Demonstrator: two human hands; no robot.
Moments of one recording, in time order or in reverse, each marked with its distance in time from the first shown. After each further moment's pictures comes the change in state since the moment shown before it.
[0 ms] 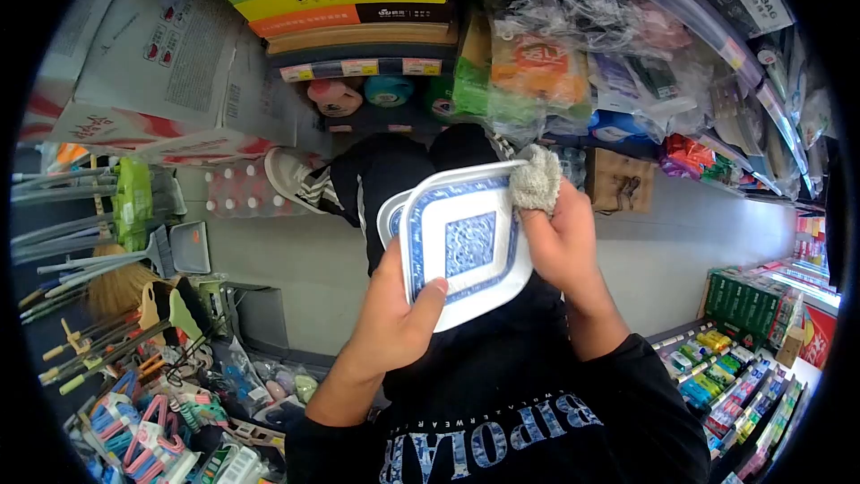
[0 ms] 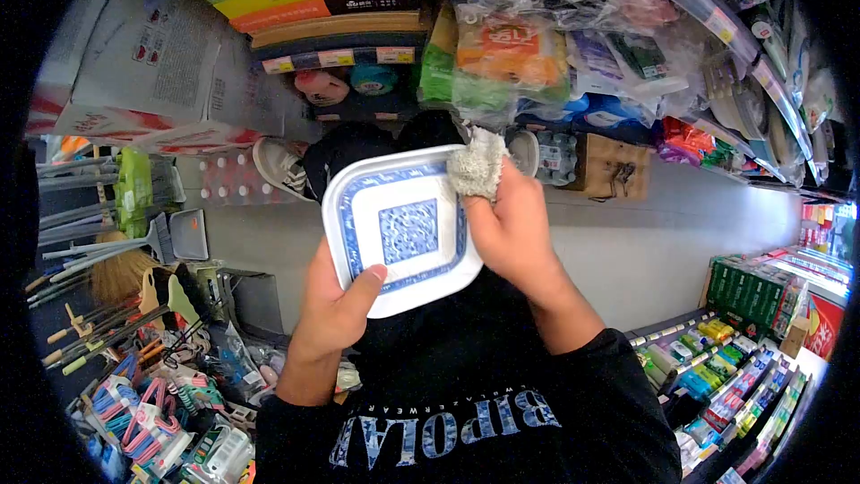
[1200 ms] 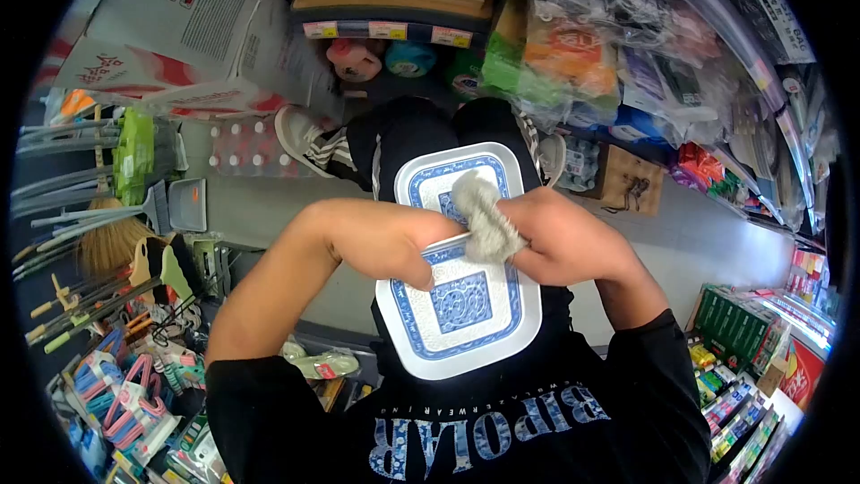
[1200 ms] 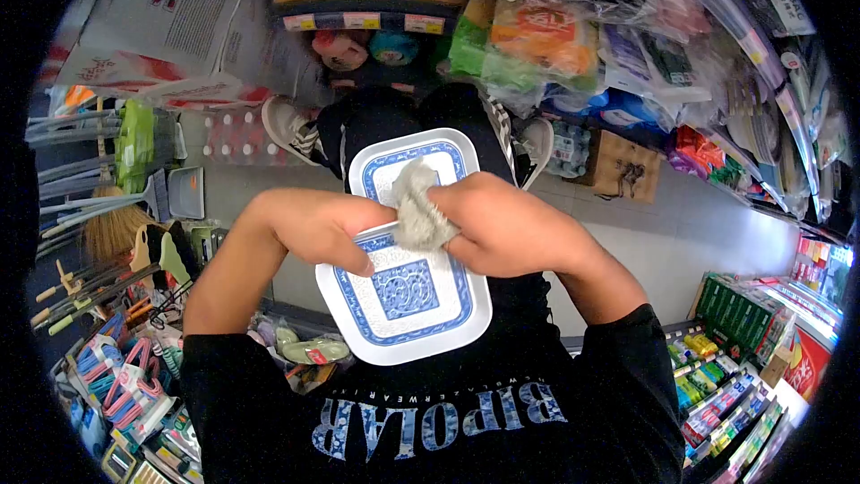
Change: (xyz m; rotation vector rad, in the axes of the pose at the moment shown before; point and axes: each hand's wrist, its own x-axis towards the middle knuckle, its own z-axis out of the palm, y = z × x) left_hand 0.081 0.036 -0.060 0.287 -1.128 -0.603; right_hand 0.026 -0.031 -0.001 -0.091 -0.950 -0.235
